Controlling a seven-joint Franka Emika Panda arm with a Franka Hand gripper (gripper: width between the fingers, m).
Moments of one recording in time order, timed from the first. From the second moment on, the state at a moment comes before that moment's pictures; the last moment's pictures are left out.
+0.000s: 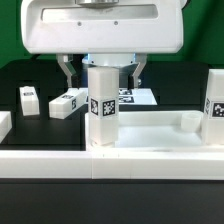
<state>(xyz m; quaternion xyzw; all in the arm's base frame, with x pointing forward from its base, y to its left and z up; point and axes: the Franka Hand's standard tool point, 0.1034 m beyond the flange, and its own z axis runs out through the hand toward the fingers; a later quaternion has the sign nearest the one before) 0.626 -0.056 0.109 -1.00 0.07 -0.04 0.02</state>
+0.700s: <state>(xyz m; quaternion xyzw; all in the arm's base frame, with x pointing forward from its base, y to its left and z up) 0.626 -0.055 0.109 -0.98 -0.22 -0.04 -0.01</state>
